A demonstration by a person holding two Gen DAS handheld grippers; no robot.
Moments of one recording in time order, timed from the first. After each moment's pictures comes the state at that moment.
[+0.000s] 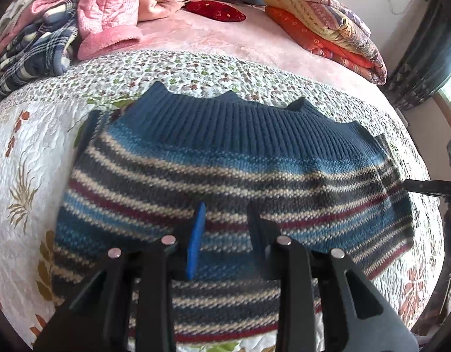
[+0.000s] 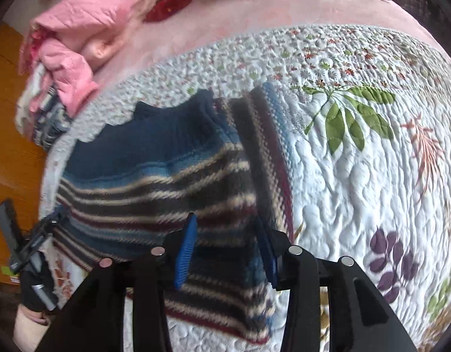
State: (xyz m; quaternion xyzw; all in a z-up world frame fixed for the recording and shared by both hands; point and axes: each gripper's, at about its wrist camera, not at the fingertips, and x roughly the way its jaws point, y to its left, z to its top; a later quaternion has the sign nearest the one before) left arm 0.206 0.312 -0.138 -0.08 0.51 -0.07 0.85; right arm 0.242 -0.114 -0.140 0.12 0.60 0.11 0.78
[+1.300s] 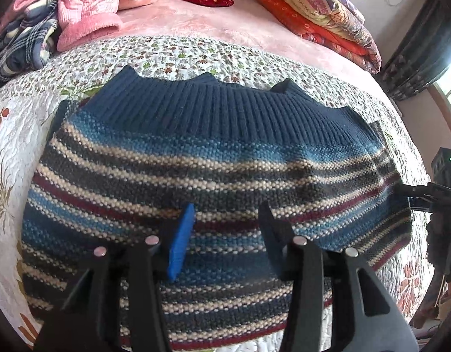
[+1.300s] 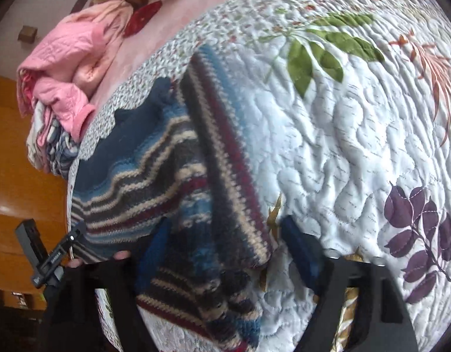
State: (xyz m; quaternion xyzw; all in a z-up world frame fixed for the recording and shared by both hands) left arm 0.213 0.288 -0.153 -0.08 0.53 -0.09 0.84; right arm 0.221 -0.166 -0.199 0.26 0.60 0.13 0.75
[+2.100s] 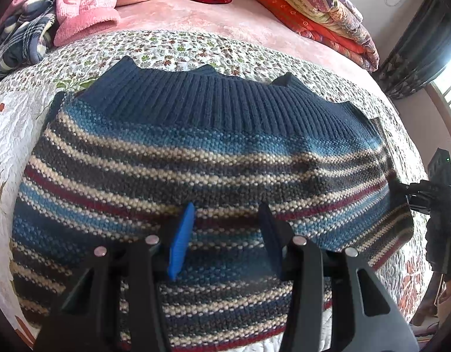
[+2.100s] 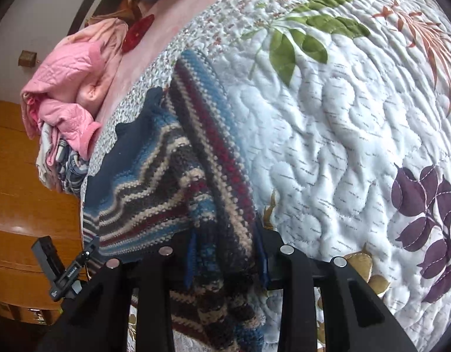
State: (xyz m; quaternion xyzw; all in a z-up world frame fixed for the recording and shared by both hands) left arm 0.211 0.292 -0.163 -0.09 0.53 -0.10 0.84; right arm 0.209 -0.183 -0.209 0.31 0.58 0.12 0.74
